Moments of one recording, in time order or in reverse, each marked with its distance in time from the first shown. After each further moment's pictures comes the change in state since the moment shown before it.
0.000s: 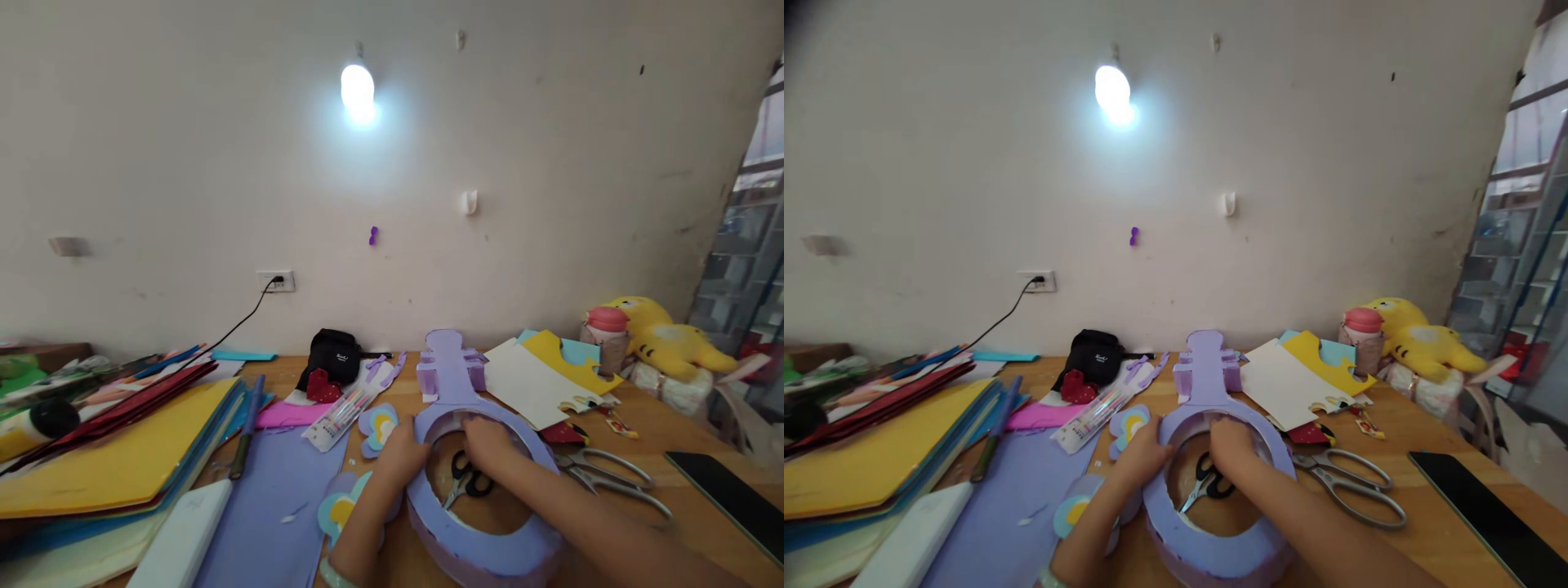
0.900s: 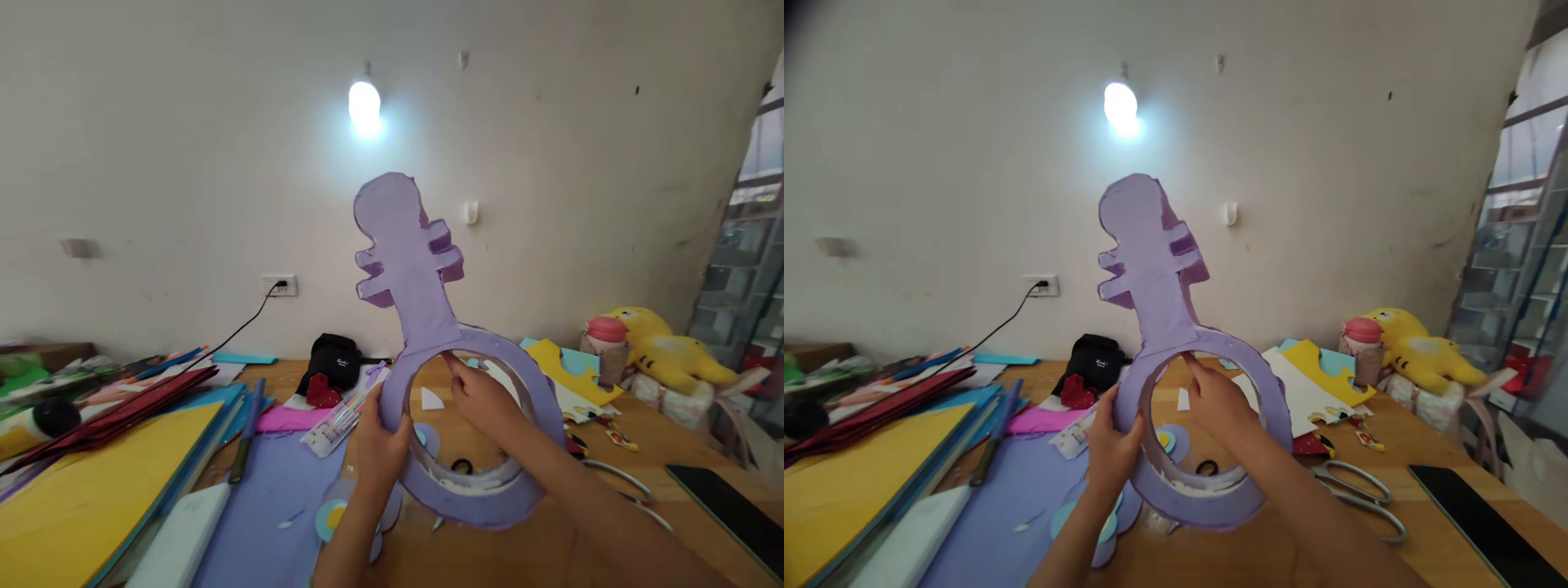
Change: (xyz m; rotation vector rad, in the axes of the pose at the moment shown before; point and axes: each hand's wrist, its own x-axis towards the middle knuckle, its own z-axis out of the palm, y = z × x) left_hand -0.017 0.007 -0.024 -0.345 0.780 0.240; right_hand -0.005 -0.019 -0.089 0.281 0.310 -0.186
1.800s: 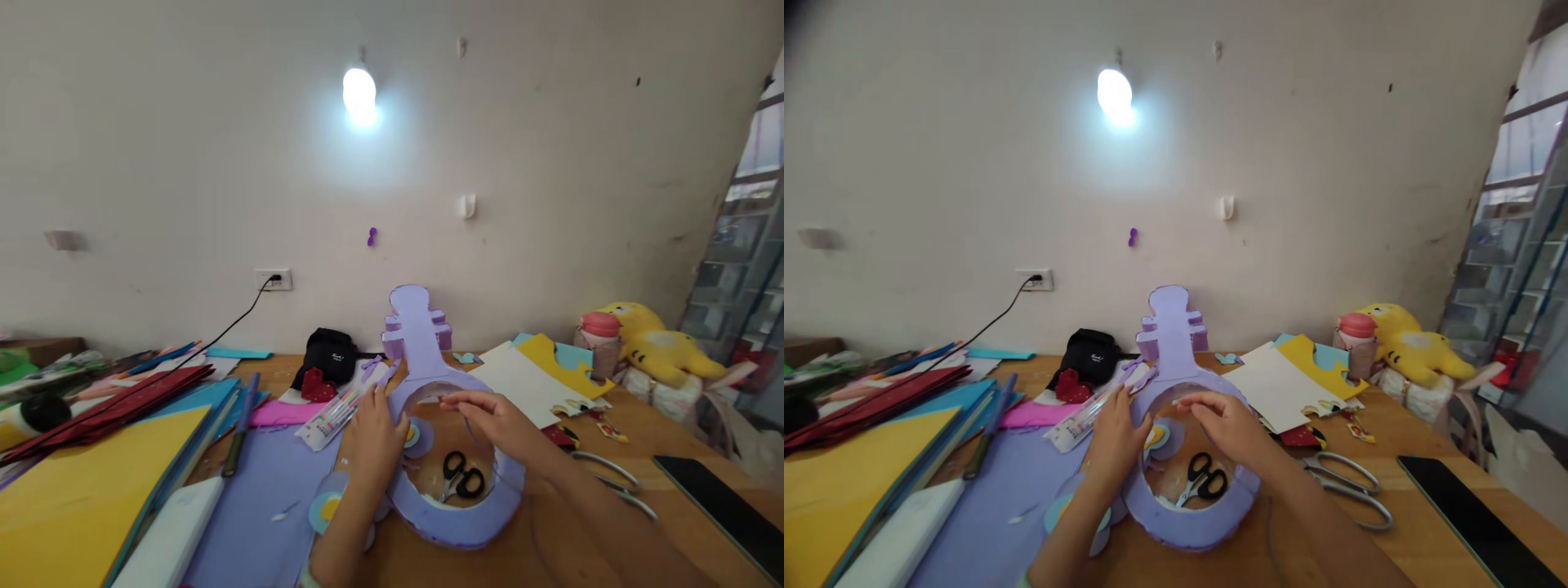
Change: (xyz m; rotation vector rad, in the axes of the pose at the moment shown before) left_hand 0.007 -0.002 0.008 0.266 -0.237 -0.092; right_hand -0.034 0.033 0.003 0.778 -0.185 -0.047
